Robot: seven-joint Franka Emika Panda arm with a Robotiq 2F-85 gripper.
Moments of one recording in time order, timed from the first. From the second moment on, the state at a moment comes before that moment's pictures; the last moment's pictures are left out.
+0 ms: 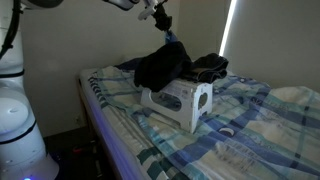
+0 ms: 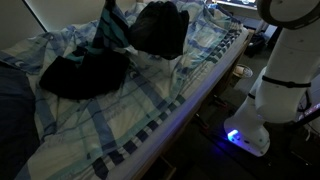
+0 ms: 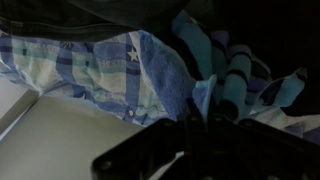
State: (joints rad) arm 0.28 0.18 0.09 -1.38 -0.41 2.06 0.21
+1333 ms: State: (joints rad) arm 0.19 -0.12 -0.04 -1.44 -0.44 2.05 0.28
